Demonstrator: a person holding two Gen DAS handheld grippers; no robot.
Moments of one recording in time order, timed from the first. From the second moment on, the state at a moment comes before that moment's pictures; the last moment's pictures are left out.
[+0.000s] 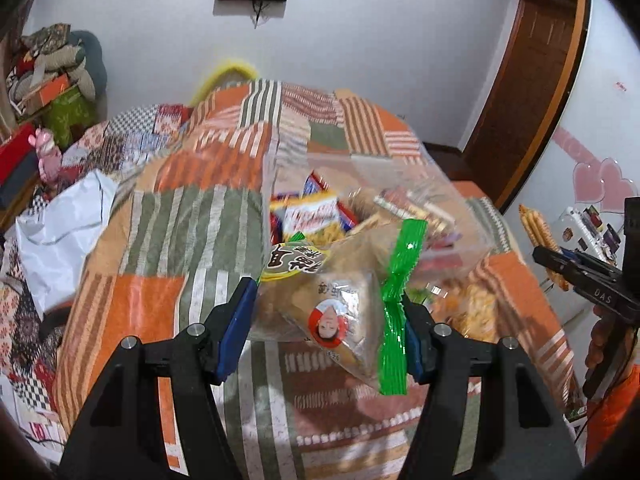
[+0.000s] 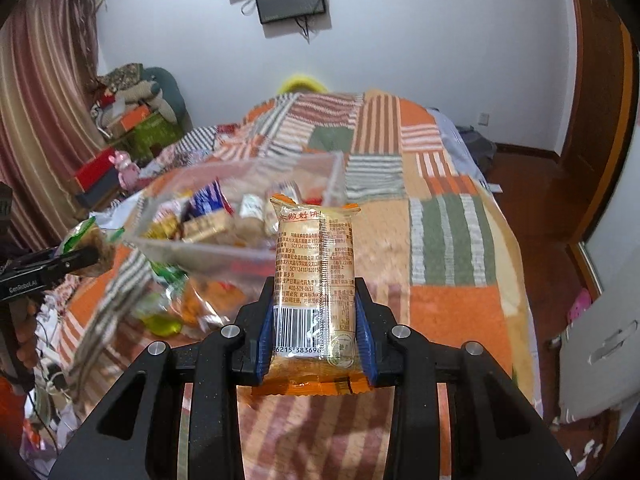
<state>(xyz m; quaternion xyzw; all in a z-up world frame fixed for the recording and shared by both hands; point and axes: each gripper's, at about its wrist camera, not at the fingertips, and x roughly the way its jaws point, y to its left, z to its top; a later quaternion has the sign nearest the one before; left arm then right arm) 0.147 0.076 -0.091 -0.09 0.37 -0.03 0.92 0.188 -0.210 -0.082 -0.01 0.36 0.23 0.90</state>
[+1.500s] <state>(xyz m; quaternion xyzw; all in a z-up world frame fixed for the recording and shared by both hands) 0.311 0.033 -0.124 -0.10 0.40 -0.04 0.91 0.286 -0.127 -0.105 -0.02 0.40 0.26 0.88</state>
